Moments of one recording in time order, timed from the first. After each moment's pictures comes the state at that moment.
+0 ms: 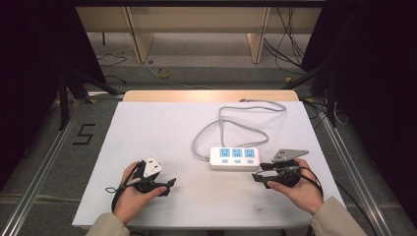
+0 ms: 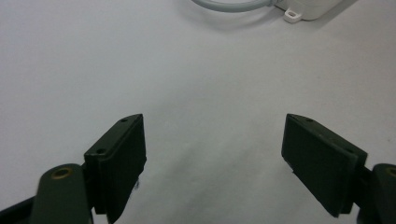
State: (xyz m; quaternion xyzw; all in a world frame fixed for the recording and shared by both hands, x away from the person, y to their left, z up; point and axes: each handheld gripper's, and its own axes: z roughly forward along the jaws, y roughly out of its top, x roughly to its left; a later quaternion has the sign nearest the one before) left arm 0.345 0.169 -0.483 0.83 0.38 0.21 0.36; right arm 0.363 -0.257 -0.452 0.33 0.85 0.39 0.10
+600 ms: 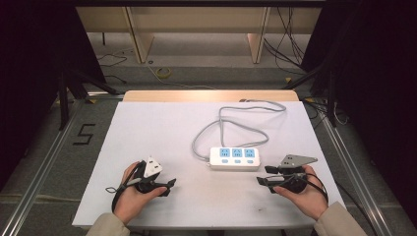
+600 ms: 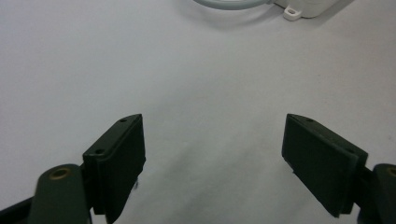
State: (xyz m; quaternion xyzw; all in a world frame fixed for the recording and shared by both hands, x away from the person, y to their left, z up) left arm 0.345 0.168 -0.484 0.83 0.38 0.21 0.36; right arm 0.352 -0.274 -0.464 0.34 0.84 0.42 0.11
